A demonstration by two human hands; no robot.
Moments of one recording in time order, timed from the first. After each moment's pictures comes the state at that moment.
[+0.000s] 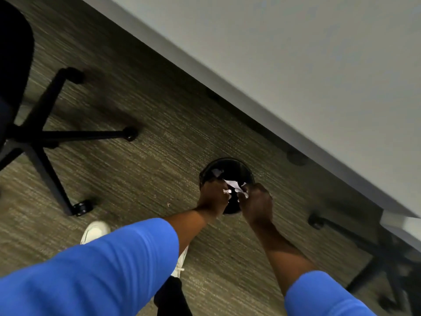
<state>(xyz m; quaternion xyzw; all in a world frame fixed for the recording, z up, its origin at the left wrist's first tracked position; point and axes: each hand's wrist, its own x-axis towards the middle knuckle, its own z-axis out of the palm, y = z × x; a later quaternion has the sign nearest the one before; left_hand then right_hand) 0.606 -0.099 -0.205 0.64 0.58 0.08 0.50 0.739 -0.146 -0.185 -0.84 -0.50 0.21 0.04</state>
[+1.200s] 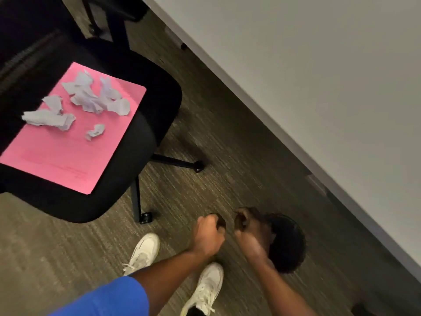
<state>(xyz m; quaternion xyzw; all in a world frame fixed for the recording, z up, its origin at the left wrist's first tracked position) 0.397 -0.080 -0.125 0.51 0.73 0.04 0.45 0.540 -0.063 -0.109 -0.74 -0.59 0.33 0.06</state>
